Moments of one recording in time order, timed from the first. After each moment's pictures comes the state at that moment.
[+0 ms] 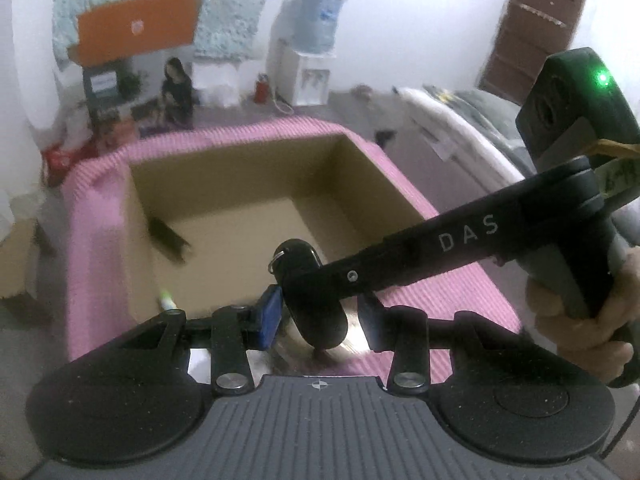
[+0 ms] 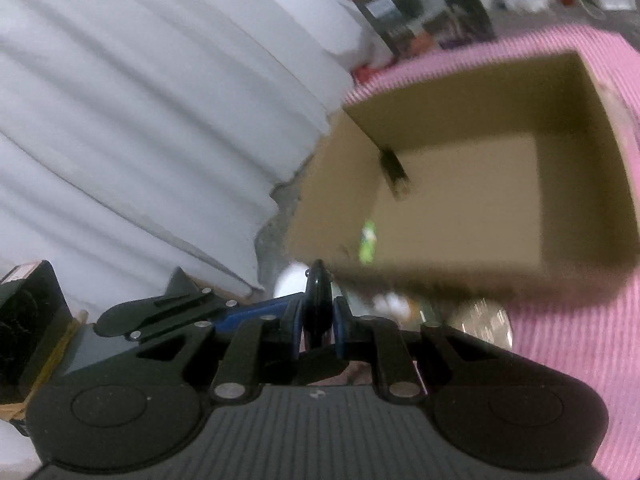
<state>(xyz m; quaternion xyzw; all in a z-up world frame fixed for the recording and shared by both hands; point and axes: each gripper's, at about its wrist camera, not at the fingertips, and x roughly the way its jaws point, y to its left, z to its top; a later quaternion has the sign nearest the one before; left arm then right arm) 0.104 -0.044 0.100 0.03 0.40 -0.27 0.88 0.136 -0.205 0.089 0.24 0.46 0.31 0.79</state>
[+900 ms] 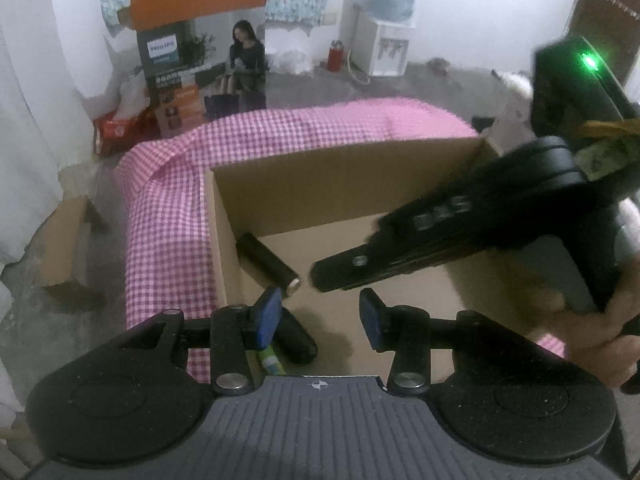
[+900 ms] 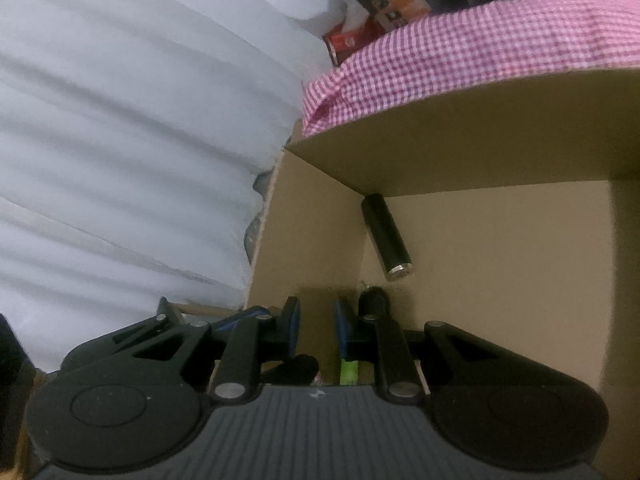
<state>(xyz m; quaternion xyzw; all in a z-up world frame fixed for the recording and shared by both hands) 0.204 -0.018 0.080 0.05 0.45 -0.18 0.88 0.279 -0.174 0.034 0.28 0.53 0.29 0.75</state>
